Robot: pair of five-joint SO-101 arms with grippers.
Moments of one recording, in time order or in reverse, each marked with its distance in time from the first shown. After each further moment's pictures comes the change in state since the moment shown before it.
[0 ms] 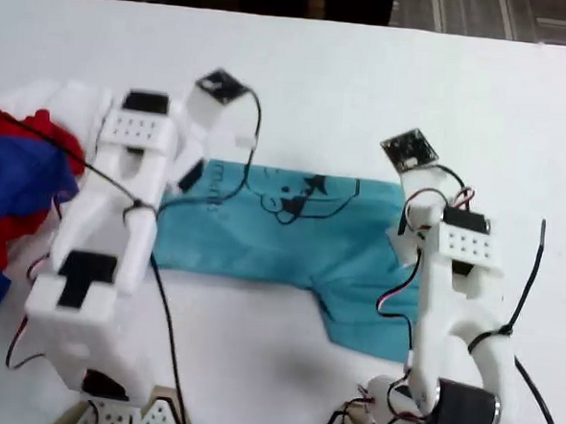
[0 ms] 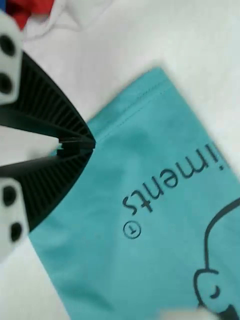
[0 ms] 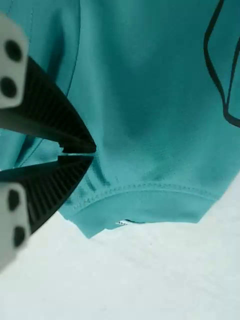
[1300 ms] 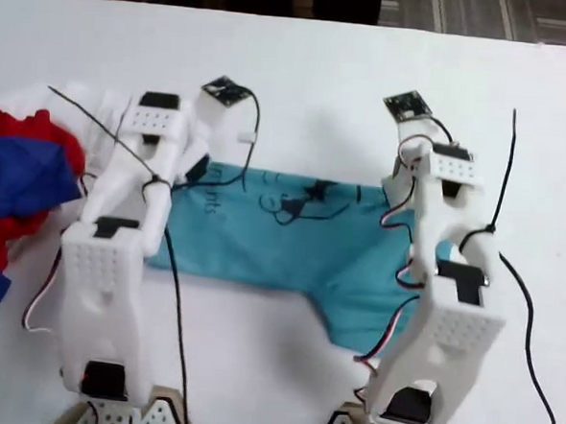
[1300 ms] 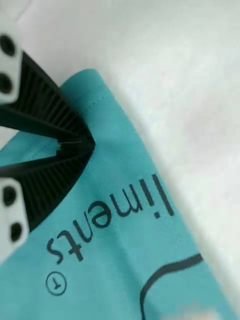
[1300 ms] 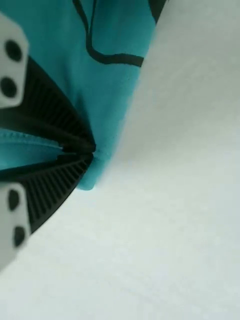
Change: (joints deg) left arm -1.7 32.0 -29.1 1.9 -1.5; right arm -1.3 46.6 -45.0 3.8 -6.9
